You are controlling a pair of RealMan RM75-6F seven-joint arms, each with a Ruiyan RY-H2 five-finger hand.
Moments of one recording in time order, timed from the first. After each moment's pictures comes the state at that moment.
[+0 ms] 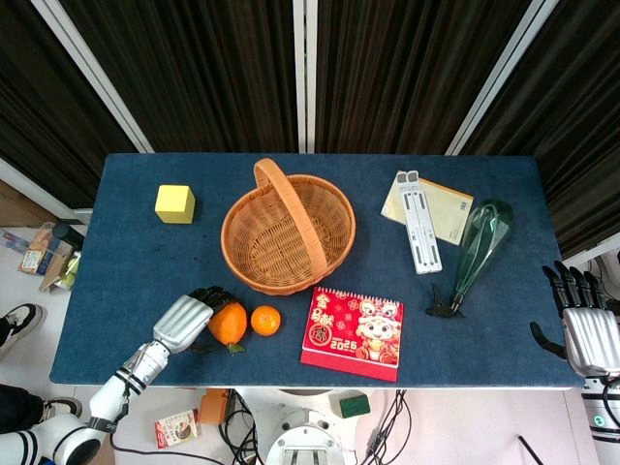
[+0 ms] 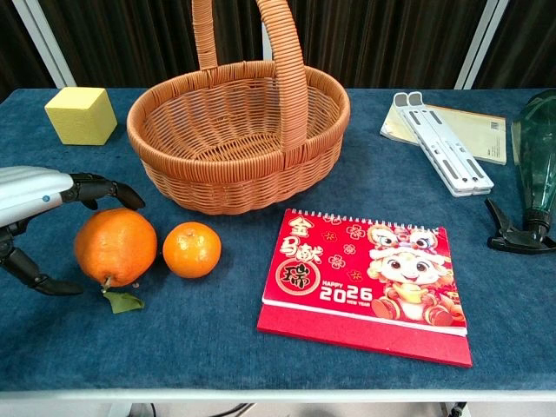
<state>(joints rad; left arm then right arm) -0.44 -1.41 0.02 -1.58 1.57 1.04 0.12 0.07 -1.11 0.06 -1.61 -1.49 1.48 -0.06</state>
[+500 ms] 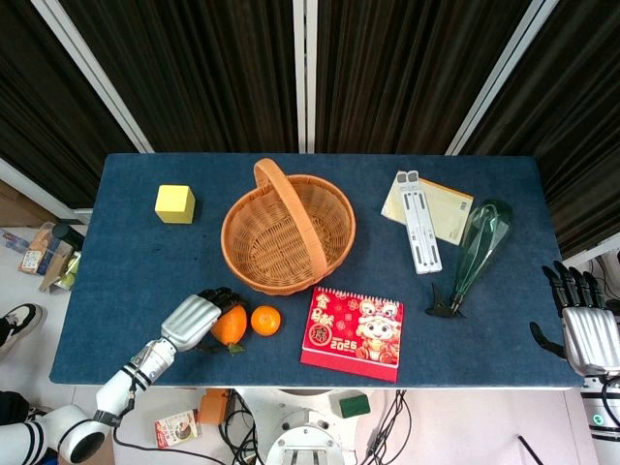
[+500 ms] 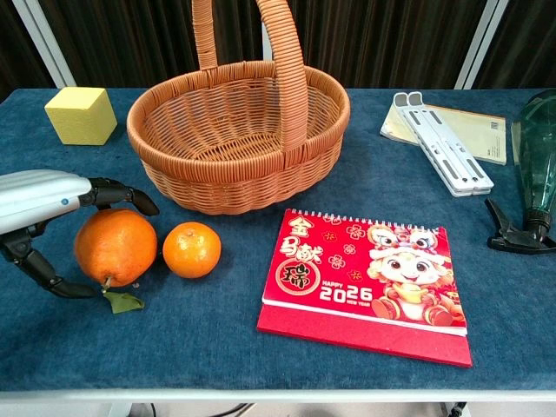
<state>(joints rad) -0.49 -1.42 0.03 -1.56 1.57 1.00 0.08 0.07 -1.10 0.06 -1.62 -1.48 1.46 -0.07</state>
